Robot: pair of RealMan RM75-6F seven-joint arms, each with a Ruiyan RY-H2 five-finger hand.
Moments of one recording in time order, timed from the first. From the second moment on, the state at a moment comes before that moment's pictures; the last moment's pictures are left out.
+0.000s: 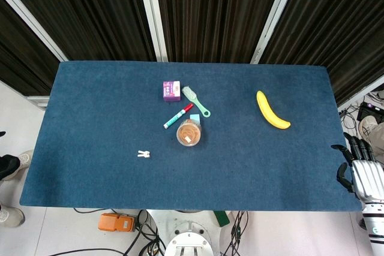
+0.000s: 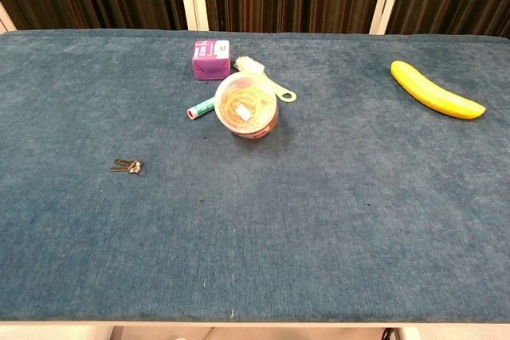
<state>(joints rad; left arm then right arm) -0.06 -1.09 -0.10 -1.51 1.28 1.41 0.03 0.06 -1.07 0.05 -1.64 -1.48 1.45 0.09</state>
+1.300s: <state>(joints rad) -0.28 -1.07 0.00 -1.69 1.68 1.19 -0.06 0.06 -1.06 0.05 -1.65 -1.48 1.44 0.10</state>
